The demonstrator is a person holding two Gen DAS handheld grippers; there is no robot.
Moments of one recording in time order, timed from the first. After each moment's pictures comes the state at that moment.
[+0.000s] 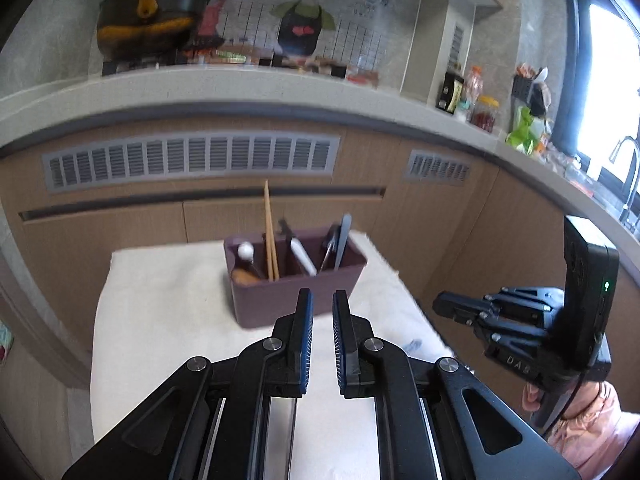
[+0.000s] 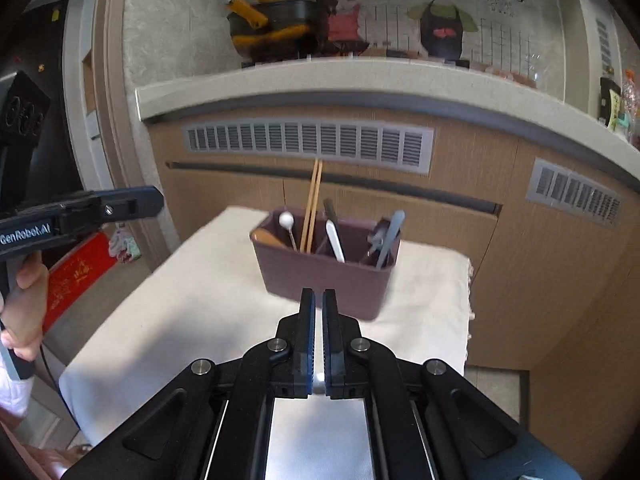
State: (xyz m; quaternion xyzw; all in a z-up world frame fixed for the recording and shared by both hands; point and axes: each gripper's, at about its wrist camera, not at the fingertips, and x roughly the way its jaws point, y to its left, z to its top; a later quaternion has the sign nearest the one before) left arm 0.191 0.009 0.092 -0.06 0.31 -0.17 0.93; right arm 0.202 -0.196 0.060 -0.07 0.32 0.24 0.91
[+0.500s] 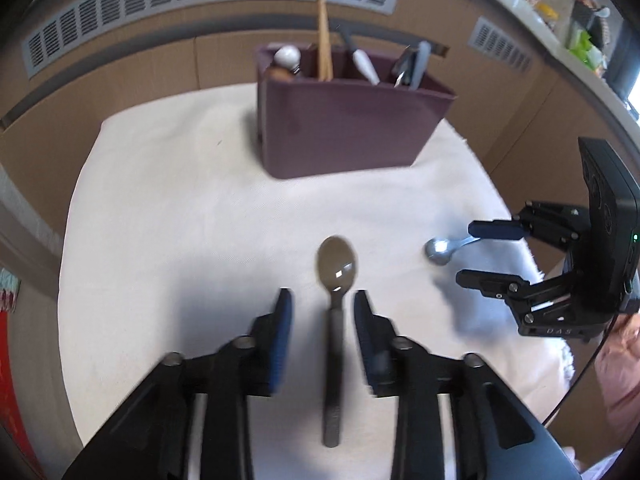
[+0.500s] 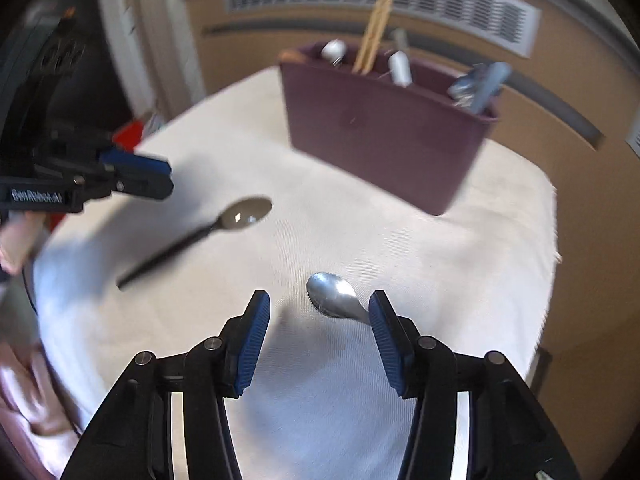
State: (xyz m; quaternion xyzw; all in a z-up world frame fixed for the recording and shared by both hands) left arm 0.220 0.019 -0.047 -0.03 0.50 -0.13 0.86; right arm 0.246 -0.165 -0.066 -0.19 0.45 0.34 0.80
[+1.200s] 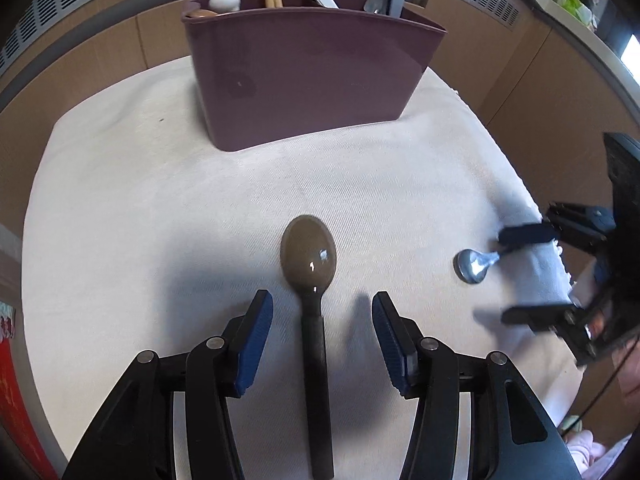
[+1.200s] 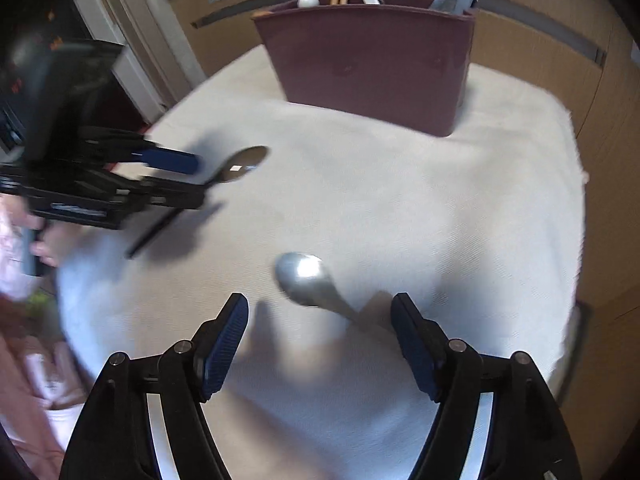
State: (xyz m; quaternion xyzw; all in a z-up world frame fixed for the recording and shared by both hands) left arm 0.248 -0.018 -0.085 0.01 0.54 -0.17 0.82; right arm 0.226 -0.208 -0.085 -0.08 0.50 0.36 0.78
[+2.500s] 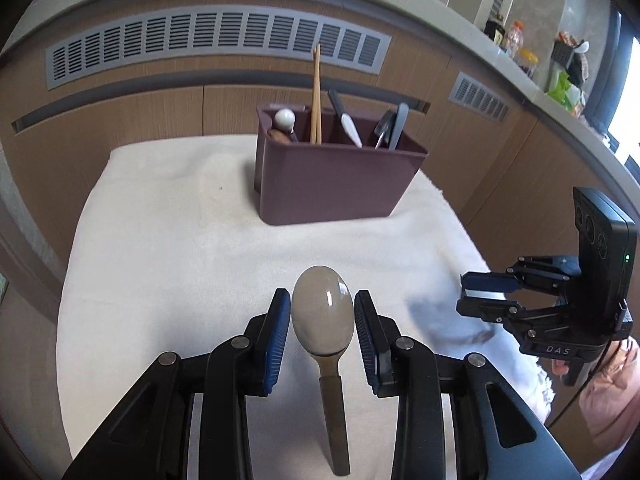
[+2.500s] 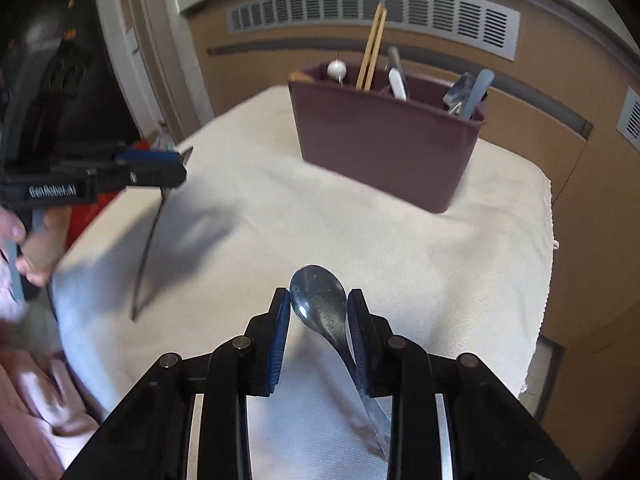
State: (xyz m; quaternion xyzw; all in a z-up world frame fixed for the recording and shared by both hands) left arm 0.194 0.031 -0.014 -0.08 0.40 -0.14 0.90; right arm 0.212 -0.193 -0.032 -0.10 0.42 0.34 0.84
